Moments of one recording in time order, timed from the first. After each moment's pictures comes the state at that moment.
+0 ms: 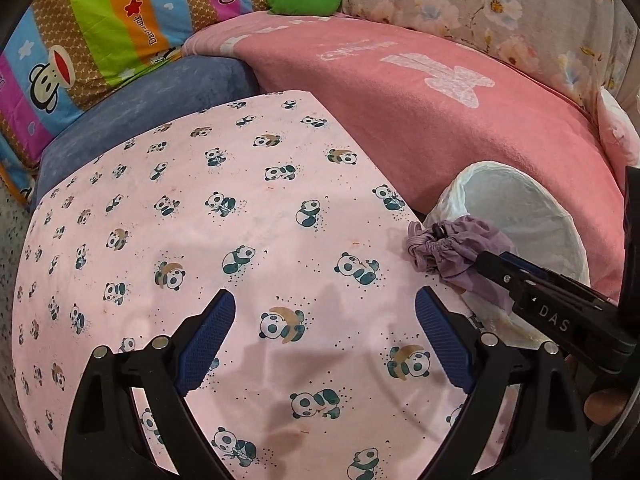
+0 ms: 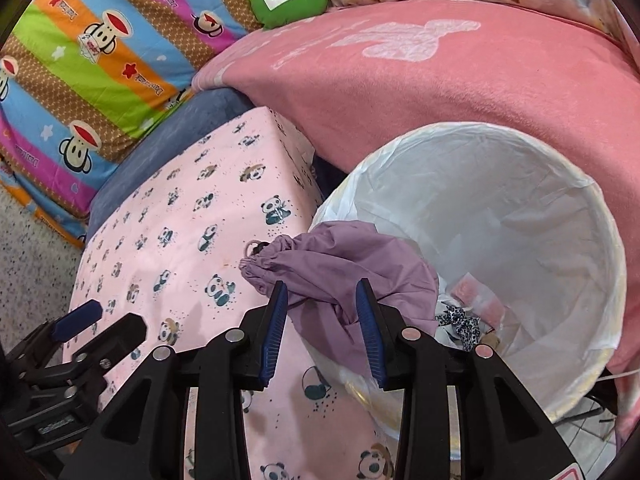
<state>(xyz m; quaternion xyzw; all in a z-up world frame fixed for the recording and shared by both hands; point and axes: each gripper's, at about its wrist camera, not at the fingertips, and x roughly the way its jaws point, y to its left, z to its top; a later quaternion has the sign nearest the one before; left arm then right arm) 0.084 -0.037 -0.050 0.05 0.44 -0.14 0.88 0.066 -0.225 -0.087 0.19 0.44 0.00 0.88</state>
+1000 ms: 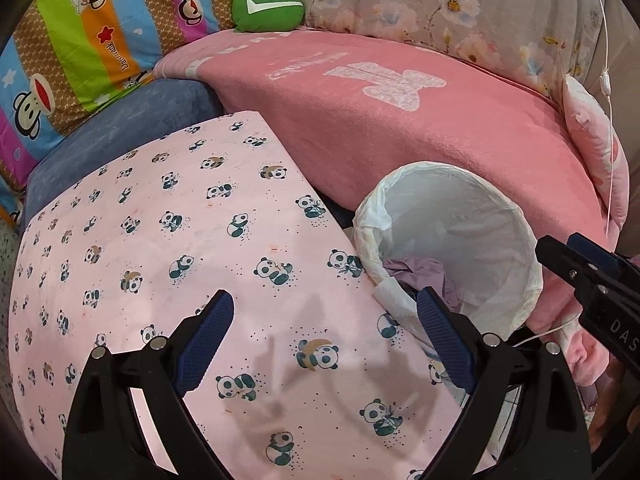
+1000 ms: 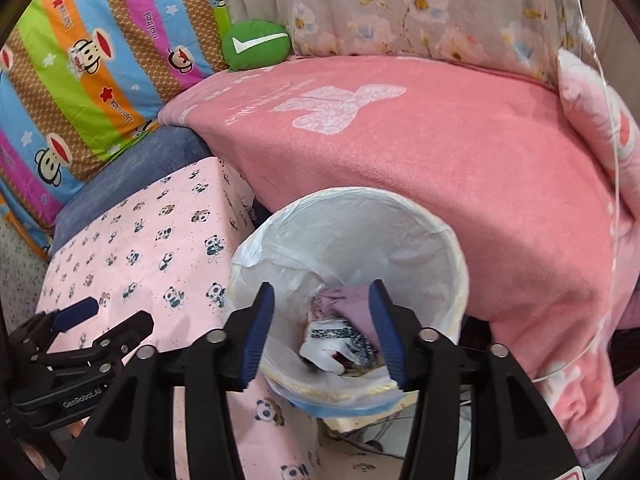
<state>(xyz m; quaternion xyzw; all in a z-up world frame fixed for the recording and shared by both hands) 0.048 -0.089 -0.026 0.06 0.42 -0.18 0.89 -0.005 -0.261 -0.009 0.10 0.39 -0.10 0.91</state>
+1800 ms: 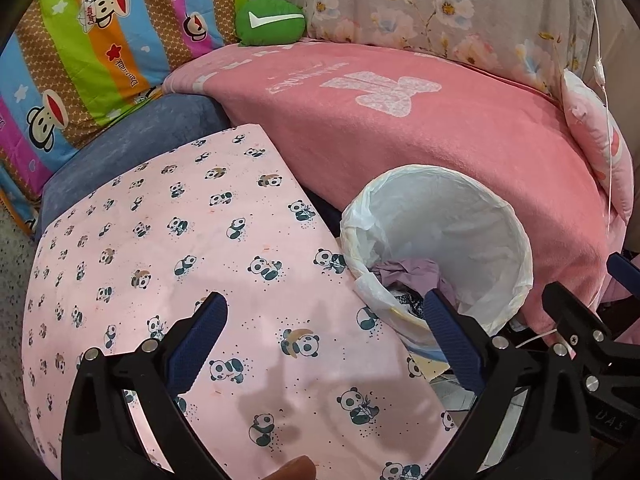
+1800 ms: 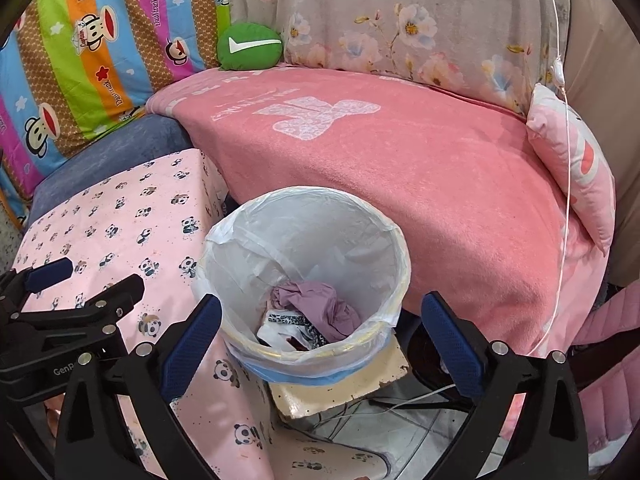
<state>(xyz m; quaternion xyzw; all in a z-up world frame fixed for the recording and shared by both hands) 0.024 -0.109 -0.016 0.08 0.40 -0.16 0.90 -0.051 -0.263 0.003 0.05 0.38 -0.14 0.91</state>
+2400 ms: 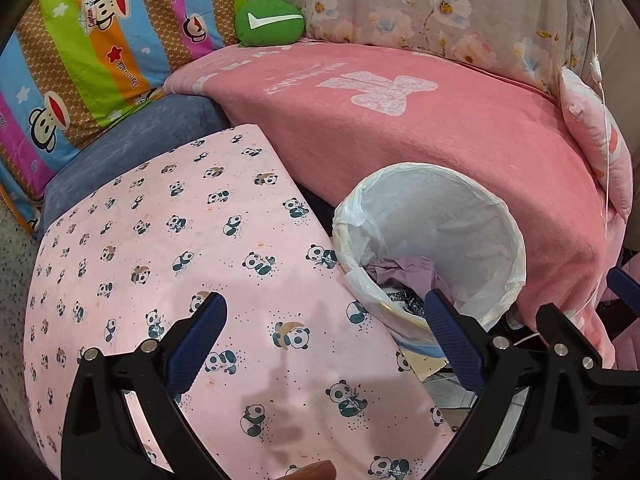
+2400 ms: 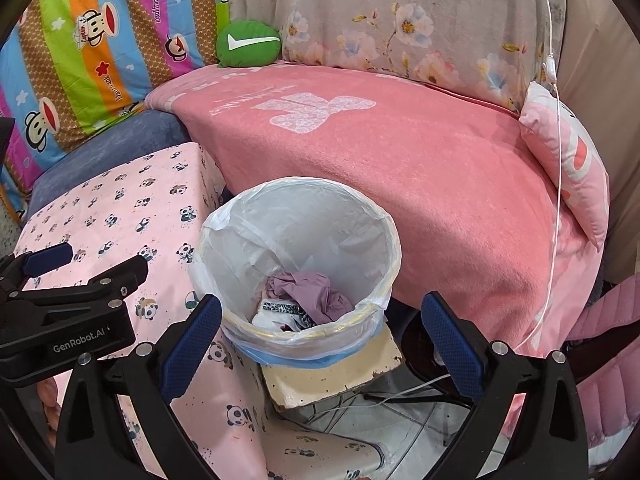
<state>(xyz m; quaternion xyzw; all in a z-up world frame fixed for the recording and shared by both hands) 0.012 -0.115 -0.015 0.08 0.40 -0.16 0.90 -0.064 -0.264 0.001 0.05 0.39 -0.14 0.91</state>
